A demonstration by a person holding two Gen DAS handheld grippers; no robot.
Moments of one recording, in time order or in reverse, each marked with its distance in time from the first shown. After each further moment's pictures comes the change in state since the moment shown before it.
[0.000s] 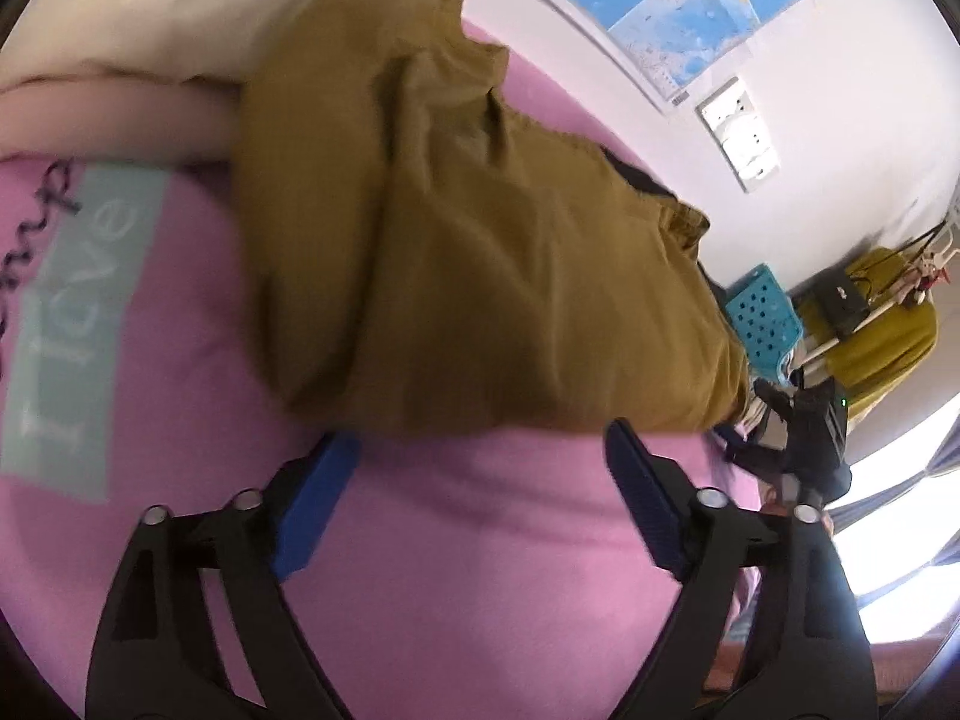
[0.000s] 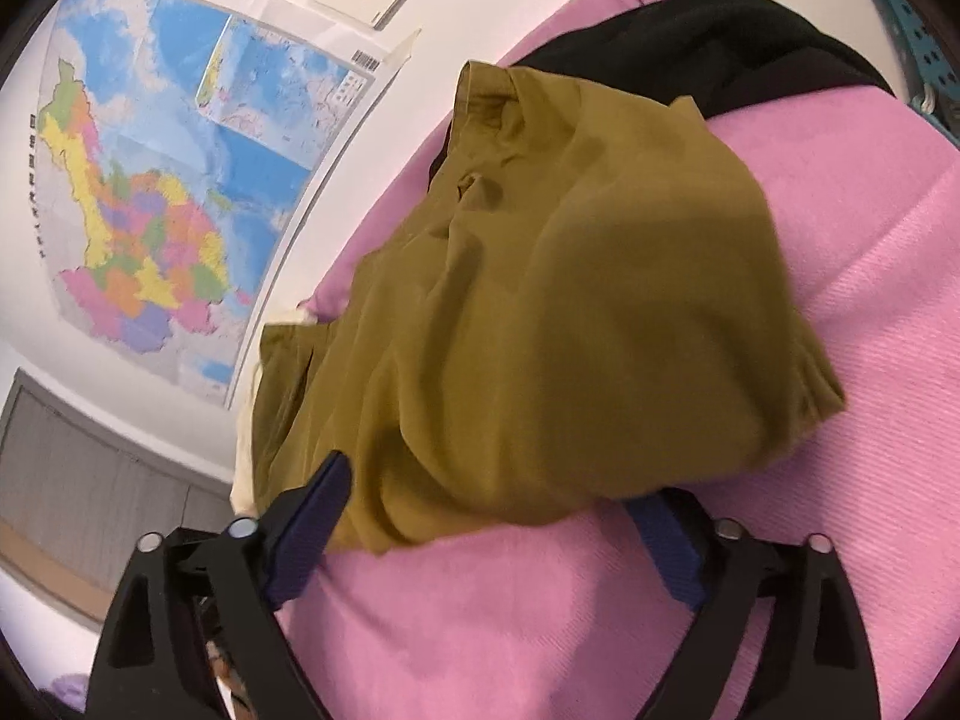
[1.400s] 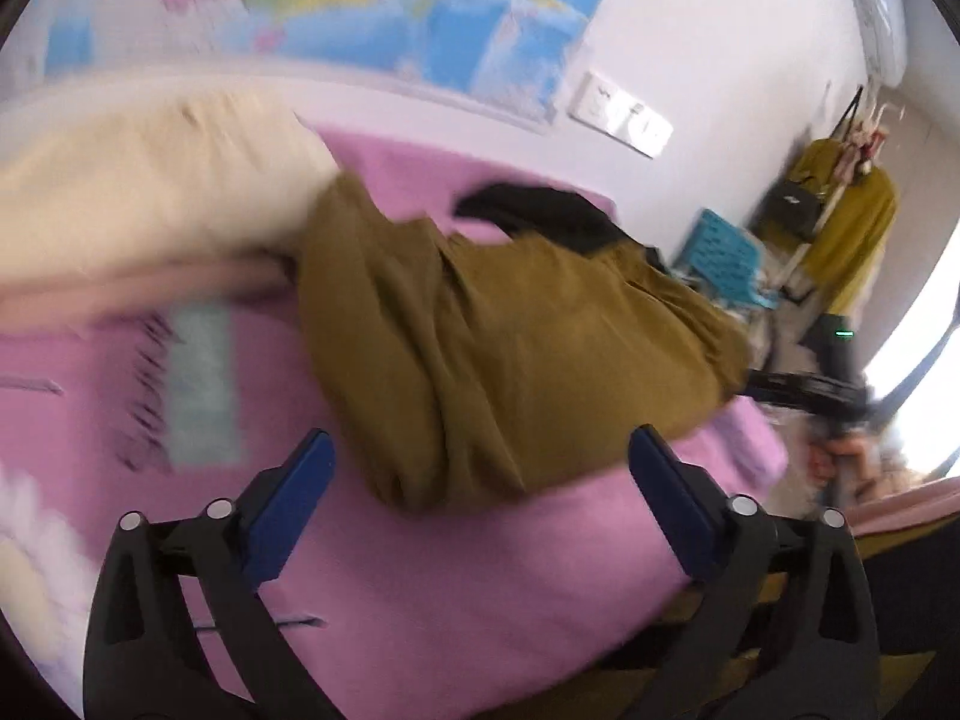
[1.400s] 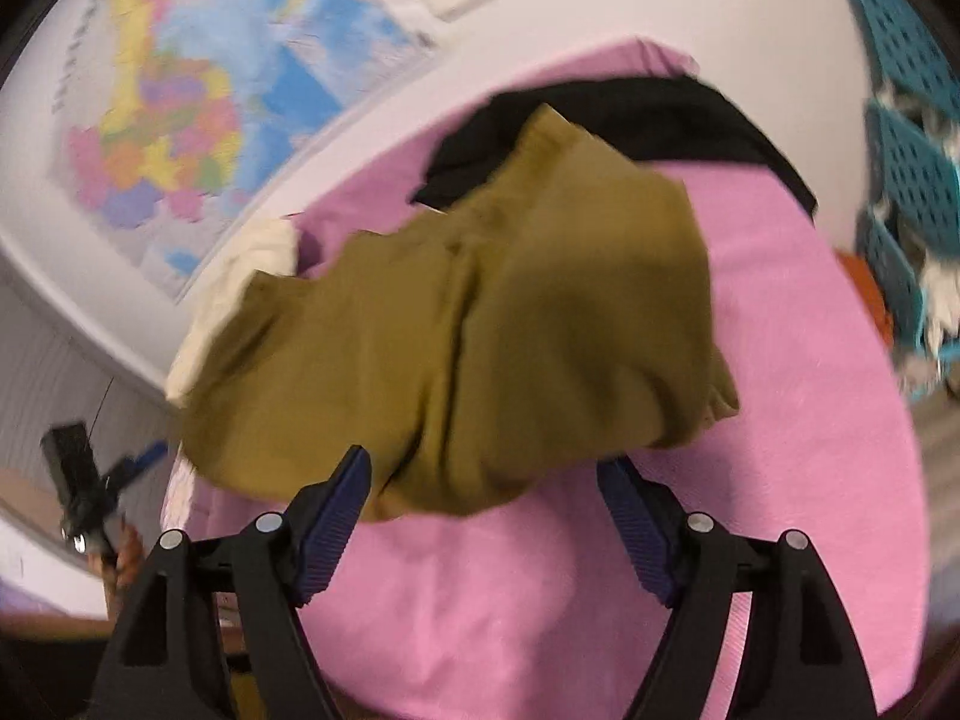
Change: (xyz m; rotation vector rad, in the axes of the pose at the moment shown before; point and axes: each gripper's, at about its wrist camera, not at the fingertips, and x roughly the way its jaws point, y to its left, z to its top) left arm -0.117 -0.061 -0.041 0.360 -0.125 0.077; right arm -0.110 0.020 -0.037 -0.309 0.076 -0.179
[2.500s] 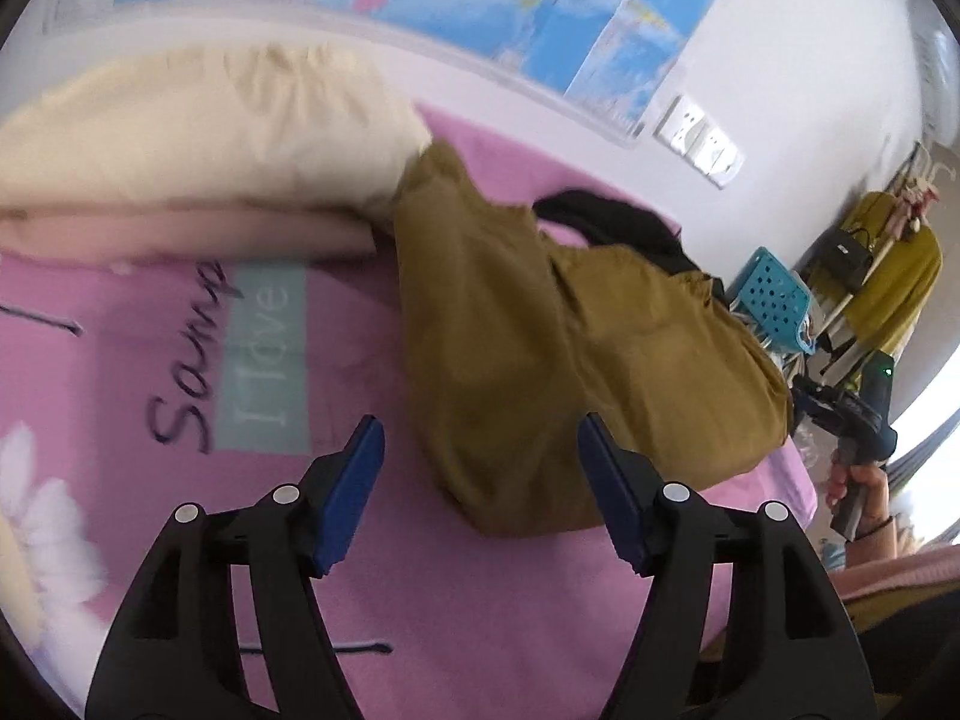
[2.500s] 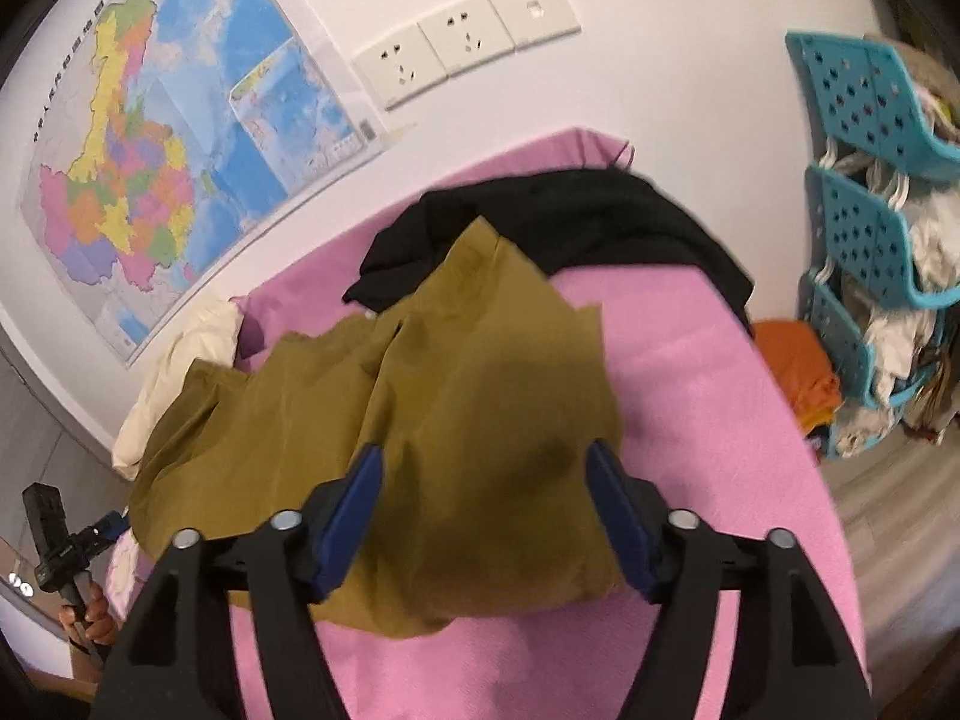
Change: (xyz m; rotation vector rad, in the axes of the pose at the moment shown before) left arm 0.030 0.068 -0.016 -0.168 0.013 0.044; right arm -0.001 -0.031 0.026 0.033 -0.219 -0.165
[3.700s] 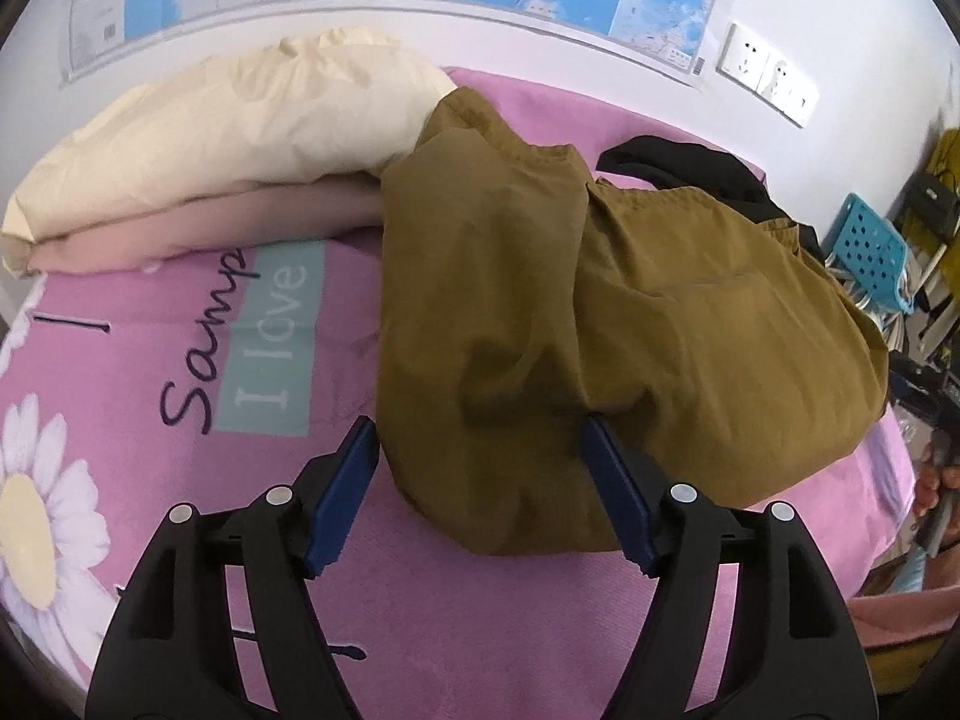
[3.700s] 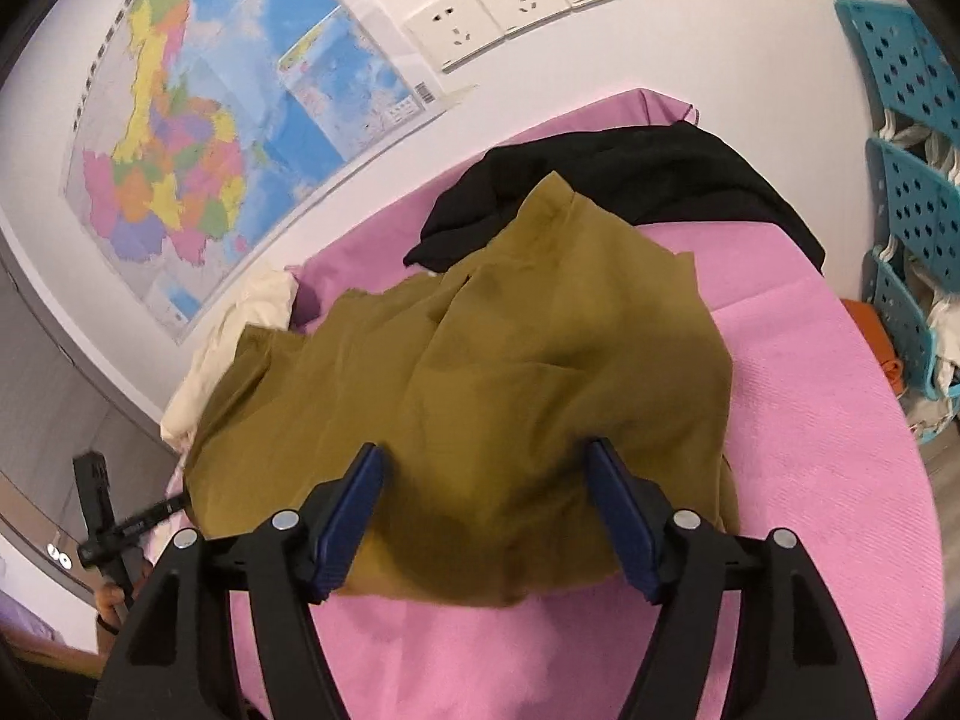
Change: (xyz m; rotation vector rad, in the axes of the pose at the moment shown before) left arm 0.028 -0.039 -0.009 0.075 0.043 0.281; right arm 0.019 0.010 -0.019 0.006 0.071 0.177
